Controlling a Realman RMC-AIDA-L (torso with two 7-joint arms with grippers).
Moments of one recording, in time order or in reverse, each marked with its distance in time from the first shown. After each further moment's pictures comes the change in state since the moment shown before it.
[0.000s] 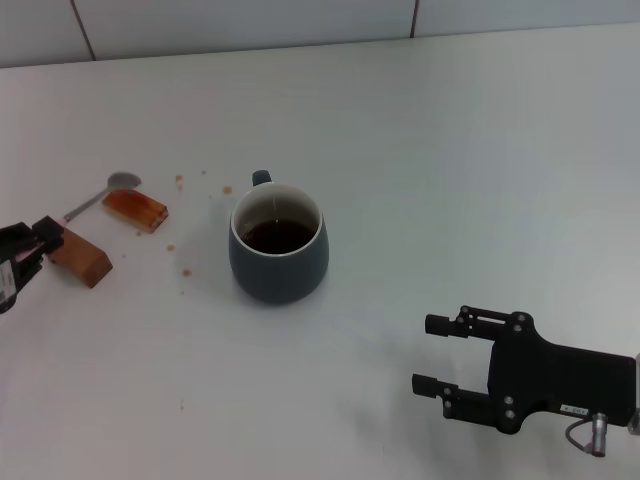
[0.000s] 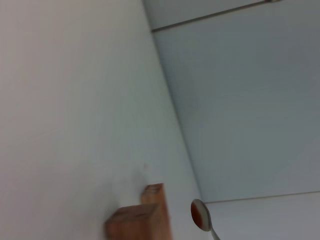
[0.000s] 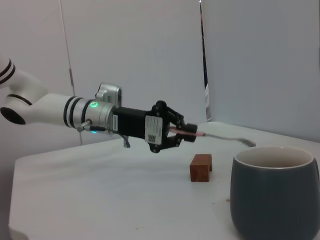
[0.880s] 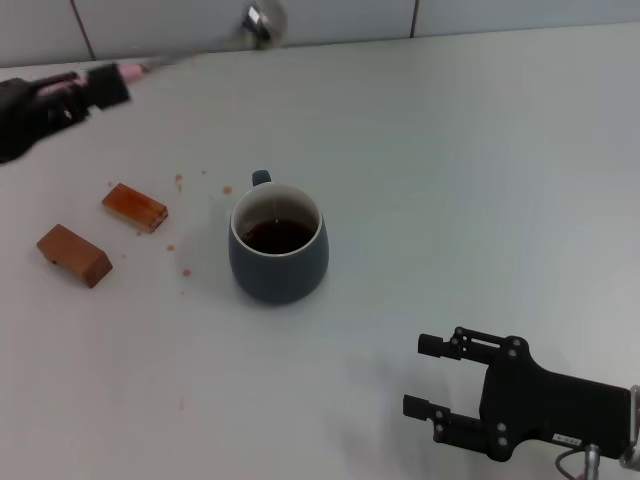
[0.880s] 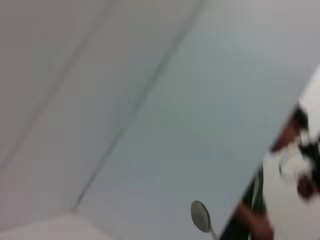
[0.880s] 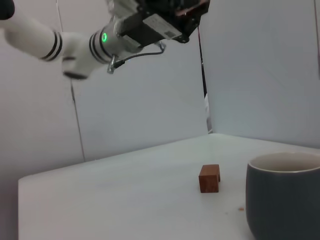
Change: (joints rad) left arm -0.195 -0.009 0.309 0.496 -0.206 0.544 0.323; right arm -0.053 0.003 0.011 0.081 0.010 0.001 -0.056
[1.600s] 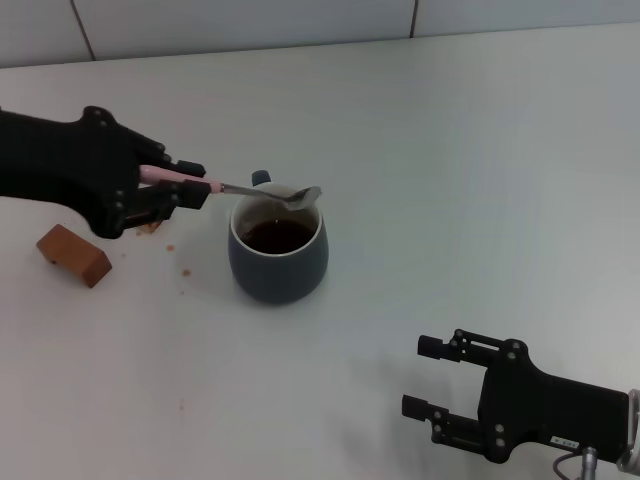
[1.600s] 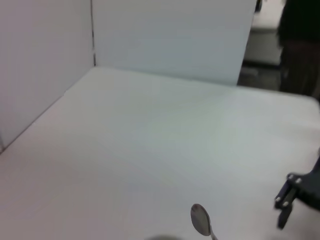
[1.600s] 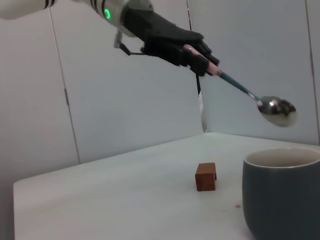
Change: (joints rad) left arm 0.037 -0.084 0.453 0.699 0.252 -0.131 -0.106; right arm -0.008 -0.002 0.001 0.021 0.007 0.018 0.003
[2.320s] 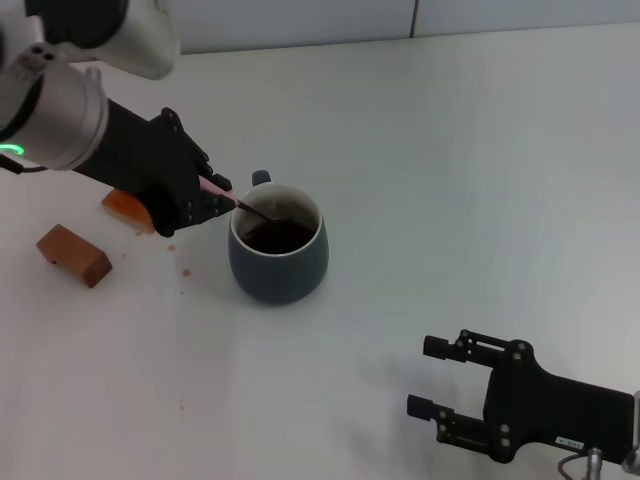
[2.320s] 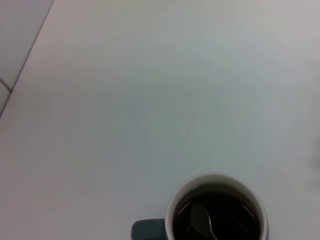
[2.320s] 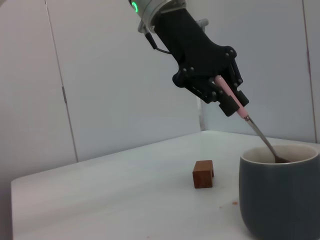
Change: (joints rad) left arm -0.103 -0.008 0.427 0.137 0.377 -0.180 -0.151; right arm -0.007 -0.002 0.003 -0.006 0.000 -0.001 0.001
